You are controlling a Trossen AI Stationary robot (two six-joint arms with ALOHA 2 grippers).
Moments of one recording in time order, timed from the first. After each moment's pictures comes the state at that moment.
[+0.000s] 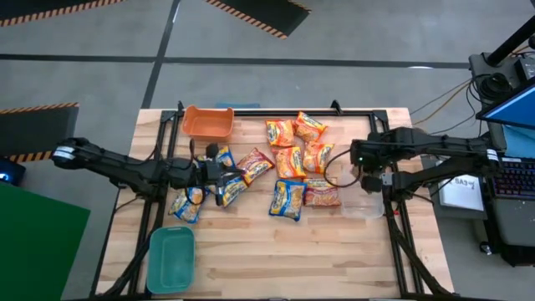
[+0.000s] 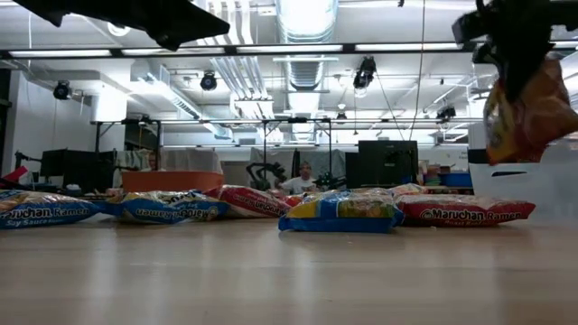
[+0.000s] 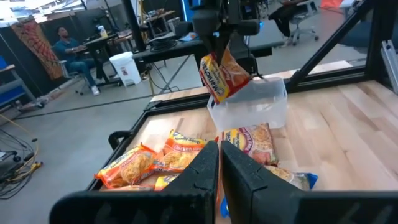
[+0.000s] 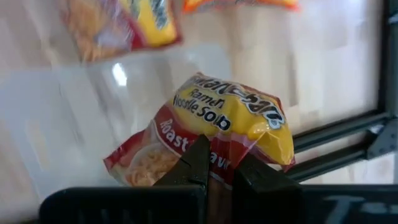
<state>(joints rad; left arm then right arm) -0.17 0.99 0.56 0.30 -0.36 0.20 -0.10 1.06 1.08 -1.48 0.14 0.08</state>
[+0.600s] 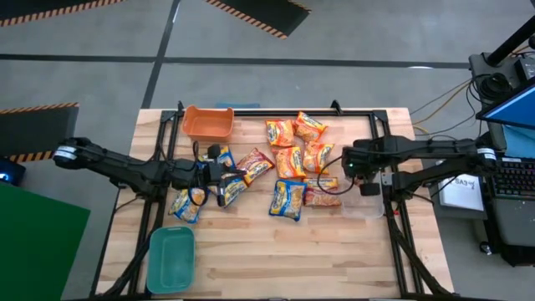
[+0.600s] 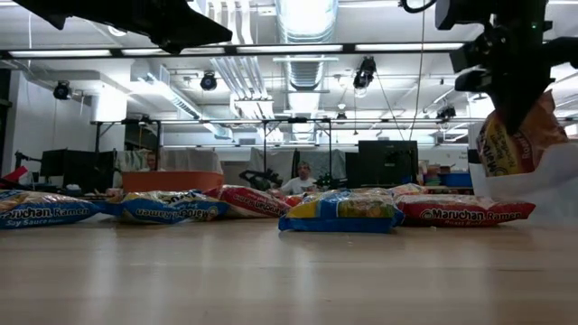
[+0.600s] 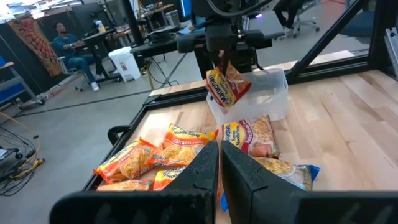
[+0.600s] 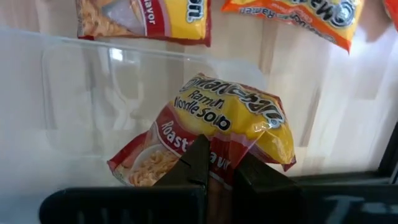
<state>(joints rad) -0.16 1.02 0.56 0.30 -0.36 0.21 -0.10 1.10 0.92 -1.30 0.12 -0.19</state>
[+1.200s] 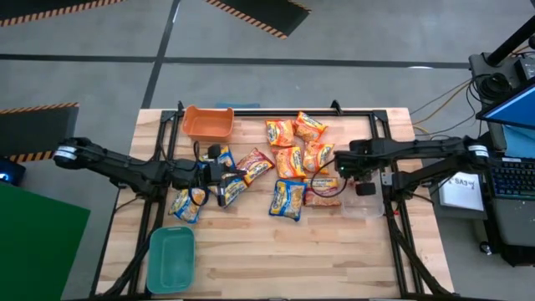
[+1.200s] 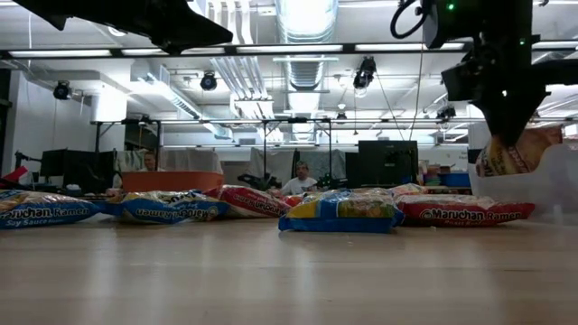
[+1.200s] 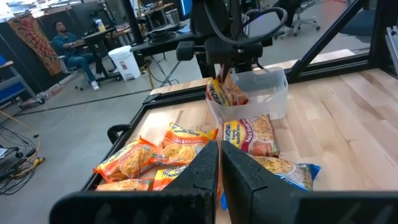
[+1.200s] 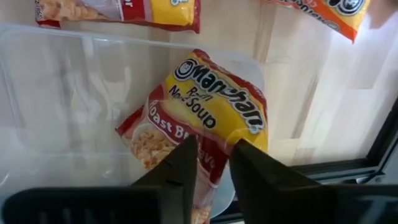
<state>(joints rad) -0.16 1.03 0.56 0.30 -0.36 0.20 -0.10 1.21 0.91 -1.29 0.19 -0.18</state>
